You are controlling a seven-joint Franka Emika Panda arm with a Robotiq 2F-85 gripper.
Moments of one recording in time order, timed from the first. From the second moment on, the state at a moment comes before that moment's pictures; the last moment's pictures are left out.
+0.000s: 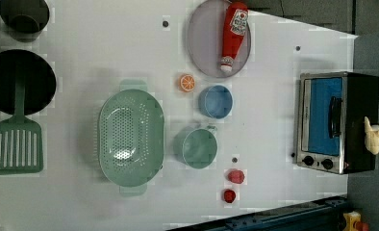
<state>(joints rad) -0.02 -0.11 -0.35 -1.82 -0.04 0.14 -0.47</state>
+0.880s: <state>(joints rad) 0.04 -0.31 0.01 -1.83 -0.06 -0.01 0.03</state>
